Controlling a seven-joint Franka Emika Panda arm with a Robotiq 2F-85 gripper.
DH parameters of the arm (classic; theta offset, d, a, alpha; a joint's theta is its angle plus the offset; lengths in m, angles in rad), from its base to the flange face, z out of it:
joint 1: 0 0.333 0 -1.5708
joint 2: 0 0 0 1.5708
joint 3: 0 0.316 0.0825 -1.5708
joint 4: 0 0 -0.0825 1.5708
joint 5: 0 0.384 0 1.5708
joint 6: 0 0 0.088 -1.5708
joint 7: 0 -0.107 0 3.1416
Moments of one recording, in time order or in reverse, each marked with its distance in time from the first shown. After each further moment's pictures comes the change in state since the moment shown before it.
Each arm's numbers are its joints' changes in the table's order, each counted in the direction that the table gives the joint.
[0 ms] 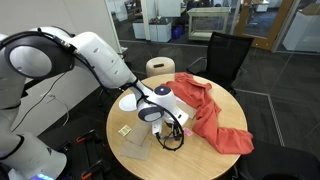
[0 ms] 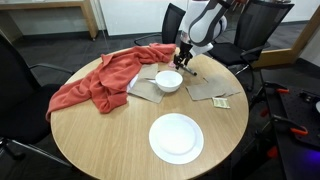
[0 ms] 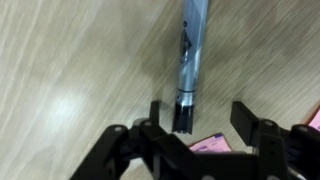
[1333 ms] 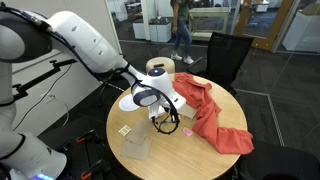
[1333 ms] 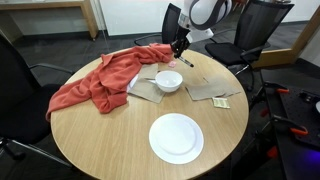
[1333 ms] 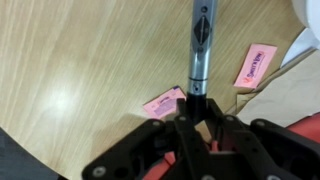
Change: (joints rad) arm 0.104 -0.178 -0.053 0.071 0.005 -0.043 -0.115
